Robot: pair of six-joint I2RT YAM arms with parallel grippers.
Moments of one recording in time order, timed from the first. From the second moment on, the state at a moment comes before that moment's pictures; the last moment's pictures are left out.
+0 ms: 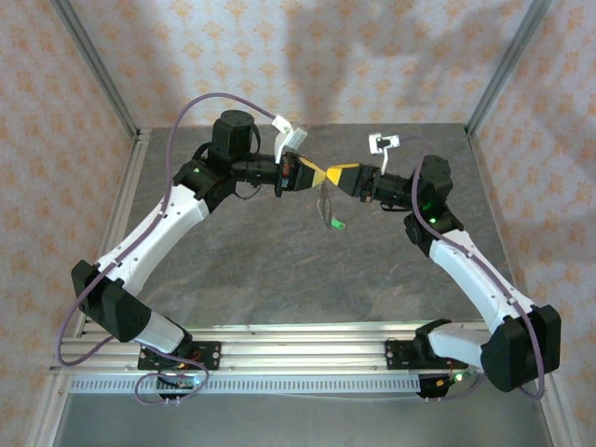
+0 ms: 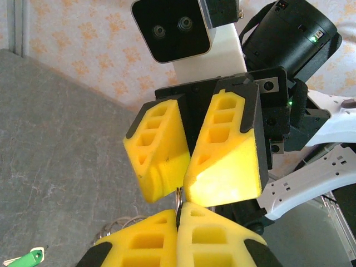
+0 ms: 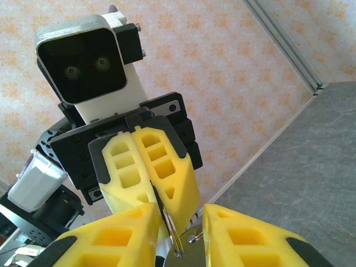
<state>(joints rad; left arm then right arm) -0.49 1.50 1.54 -0.40 0.90 -0.17 0.34 1.16 0.93 0.36 -0.94 0.84</state>
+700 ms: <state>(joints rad) -0.49 1.50 1.54 -0.40 0.90 -0.17 0.35 1.16 0.91 0.36 -0.95 0.84</state>
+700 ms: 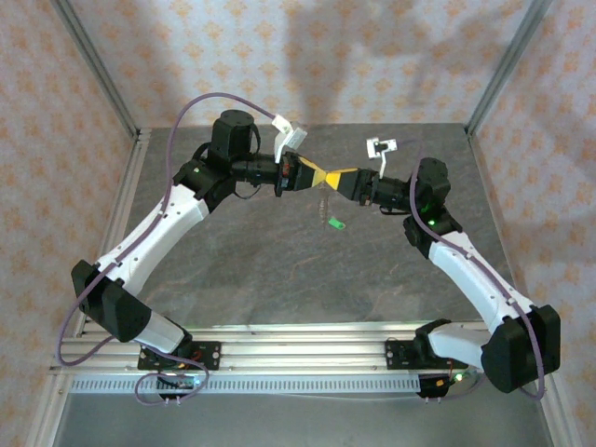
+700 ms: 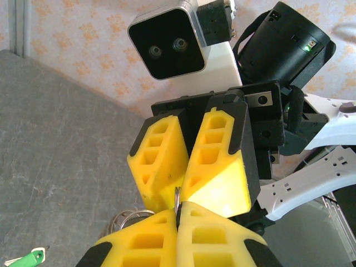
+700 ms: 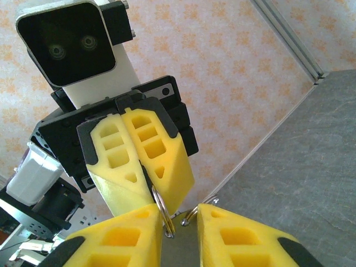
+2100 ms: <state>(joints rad) -0.50 1.40 1.19 0.45 0.47 -0.89 0.35 1.23 0.92 0.67 -0.73 0.99</state>
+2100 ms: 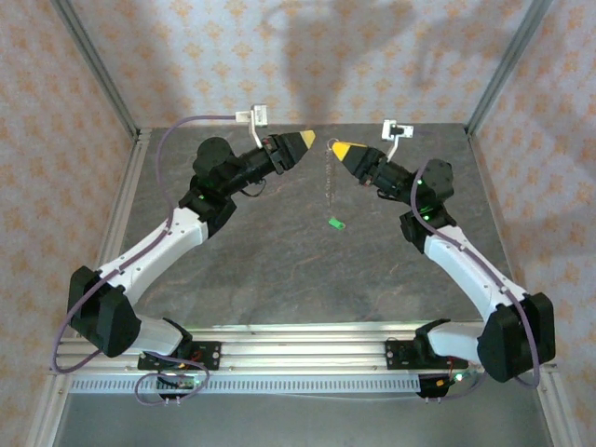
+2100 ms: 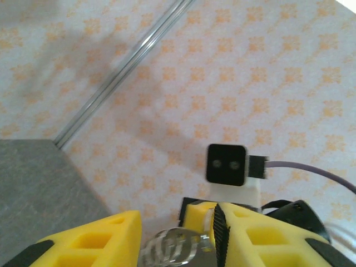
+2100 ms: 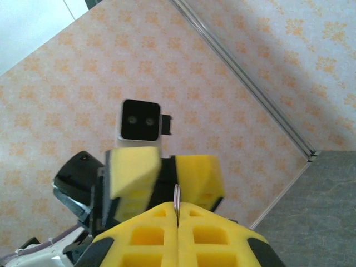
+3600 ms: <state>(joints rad) -0.56 1.48 1.22 0.51 0.50 -0.91 0.36 1.25 0.92 0.71 -0.72 1.01</state>
